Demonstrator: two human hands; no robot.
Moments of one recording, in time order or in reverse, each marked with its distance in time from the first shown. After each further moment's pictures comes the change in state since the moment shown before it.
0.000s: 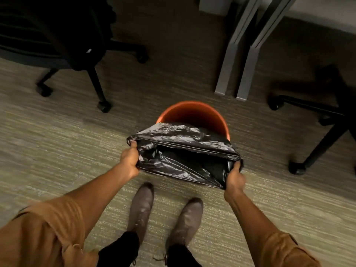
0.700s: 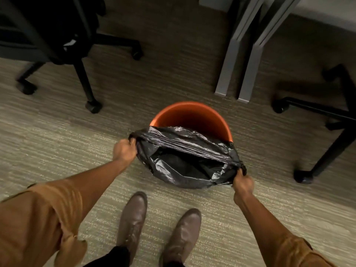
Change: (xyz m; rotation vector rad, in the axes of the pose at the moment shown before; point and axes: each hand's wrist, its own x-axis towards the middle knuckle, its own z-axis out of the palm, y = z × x) left_hand 0.077 0.016 0.022 0.944 0.234 0.619; right_hand 0.086 0.000 0.012 -0.103 0.038 -0.111
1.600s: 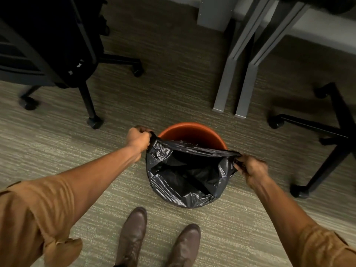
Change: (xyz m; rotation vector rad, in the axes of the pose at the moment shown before) left_hand 0.039 0.106 -0.031 -0.528 -0.172 -0.151; right_hand 0.018 -0.134 -0.018 0.361 -0.207 0.040
